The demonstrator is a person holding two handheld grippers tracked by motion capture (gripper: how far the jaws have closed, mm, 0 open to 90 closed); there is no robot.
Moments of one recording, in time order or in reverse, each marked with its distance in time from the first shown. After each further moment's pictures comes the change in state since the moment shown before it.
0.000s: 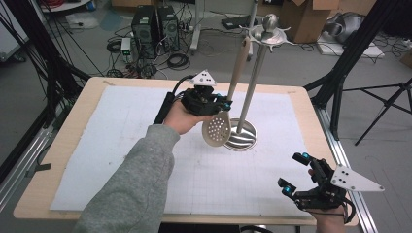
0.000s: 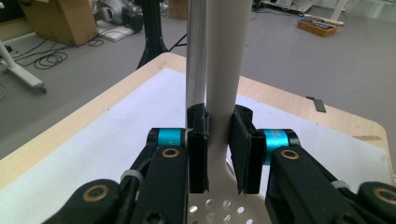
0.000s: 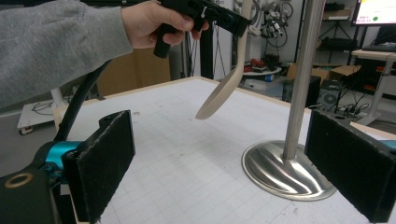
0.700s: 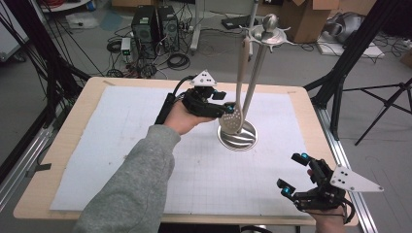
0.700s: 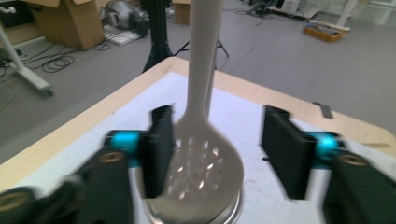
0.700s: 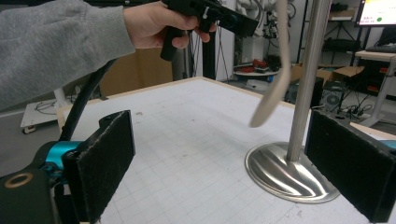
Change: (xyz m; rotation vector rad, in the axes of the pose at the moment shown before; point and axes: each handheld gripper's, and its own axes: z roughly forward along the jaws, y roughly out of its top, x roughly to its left) left arm 0.002 -0.005 0.001 -0.001 0.053 0.004; right arm 0.002 0.001 0.002 -0.004 0.011 -0.008
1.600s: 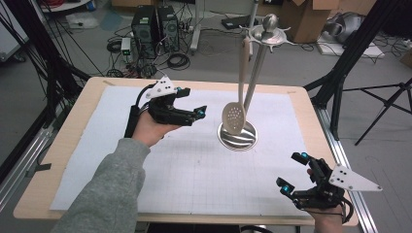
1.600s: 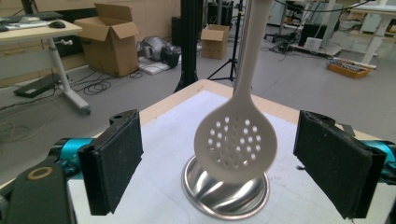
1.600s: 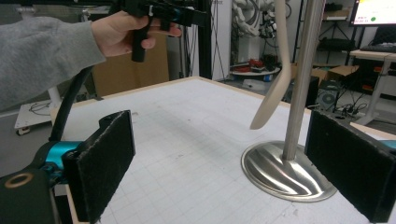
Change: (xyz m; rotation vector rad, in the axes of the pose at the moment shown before) left arm 0.018 -0.041 -0.075 -0.183 0.088 -0.016; right arm -0.002 -0.002 0.002 0.001 -0.017 0.001
